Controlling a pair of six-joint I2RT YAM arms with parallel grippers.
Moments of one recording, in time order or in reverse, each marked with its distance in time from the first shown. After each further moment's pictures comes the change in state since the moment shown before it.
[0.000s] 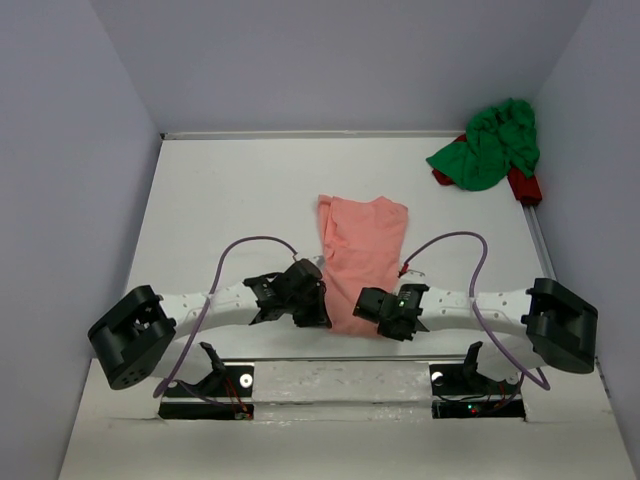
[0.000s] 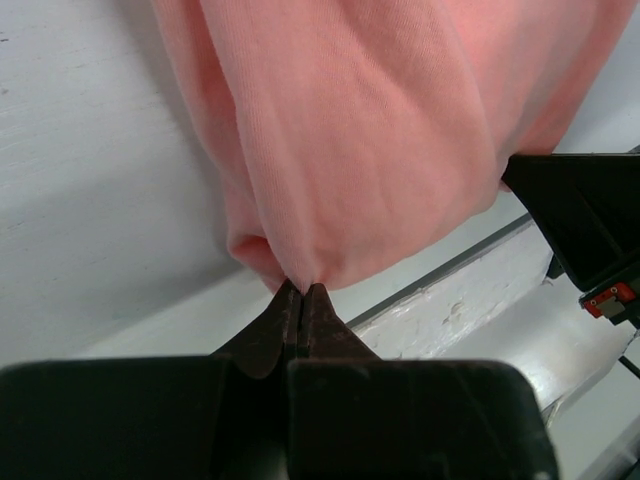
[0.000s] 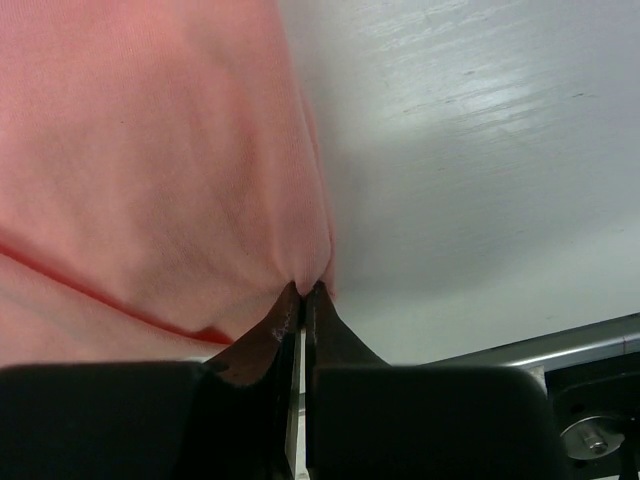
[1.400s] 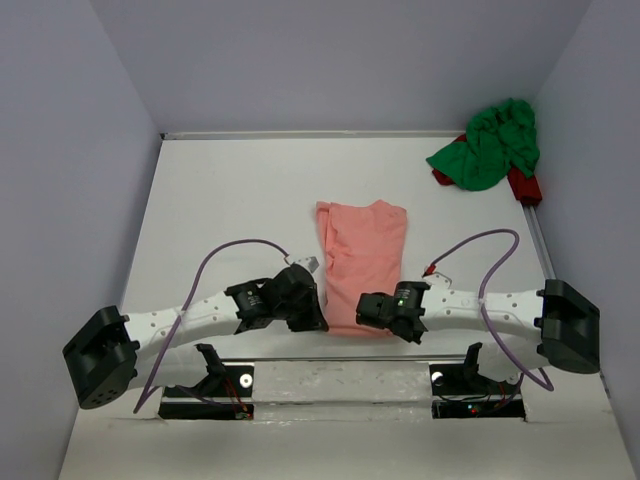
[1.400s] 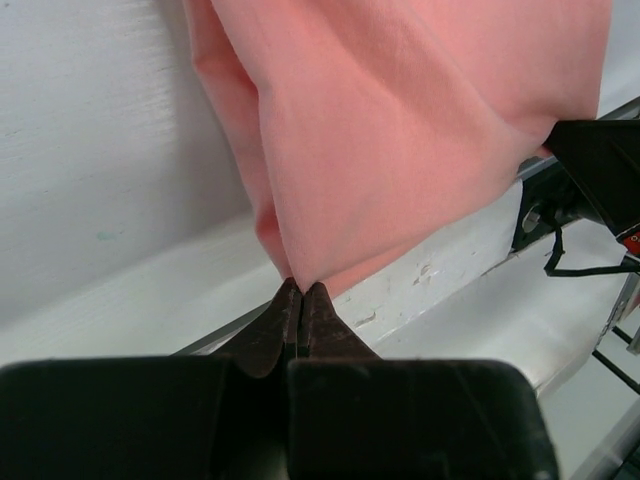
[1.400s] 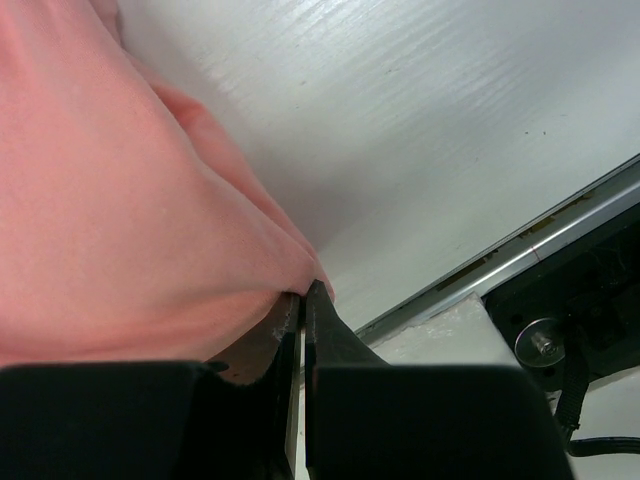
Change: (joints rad) left arm -0.047 -0.195 -0.011 -0.121 -0.051 -0.063; right arm 0.053 -0.026 0.124 -0.388 0.101 0.411
